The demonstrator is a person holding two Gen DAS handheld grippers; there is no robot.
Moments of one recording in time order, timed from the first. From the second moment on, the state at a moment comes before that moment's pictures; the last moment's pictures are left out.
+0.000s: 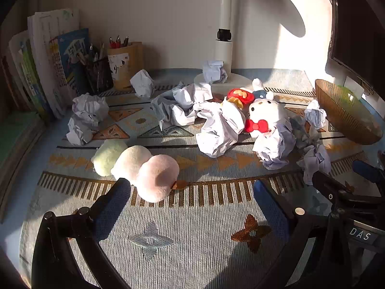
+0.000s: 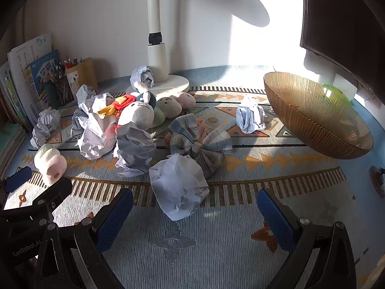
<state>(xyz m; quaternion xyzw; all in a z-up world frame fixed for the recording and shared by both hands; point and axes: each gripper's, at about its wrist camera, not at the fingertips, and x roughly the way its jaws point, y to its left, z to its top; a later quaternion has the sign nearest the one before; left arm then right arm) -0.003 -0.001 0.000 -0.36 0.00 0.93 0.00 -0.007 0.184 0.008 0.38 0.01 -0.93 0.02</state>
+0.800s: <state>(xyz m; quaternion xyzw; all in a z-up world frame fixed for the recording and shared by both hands) -0.006 -0.002 -0.003 -0.37 -0.01 0.93 -0.02 -0.010 0.184 0.006 0.38 0.01 -0.92 0.02</state>
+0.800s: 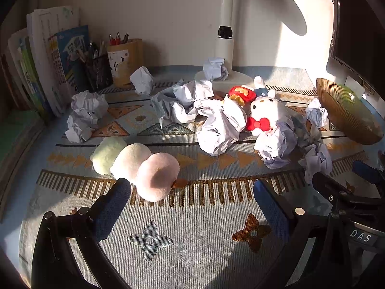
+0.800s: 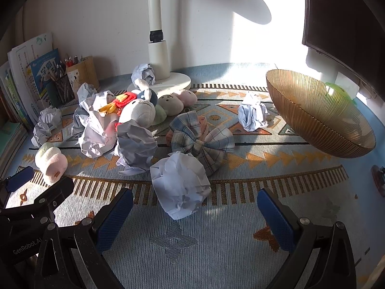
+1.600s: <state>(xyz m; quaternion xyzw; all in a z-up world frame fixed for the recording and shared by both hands) -0.006 -0.002 -0.003 -0.37 -0.01 0.93 -0.03 -0.010 0.184 0.006 0.39 0.01 -0.92 0.03</state>
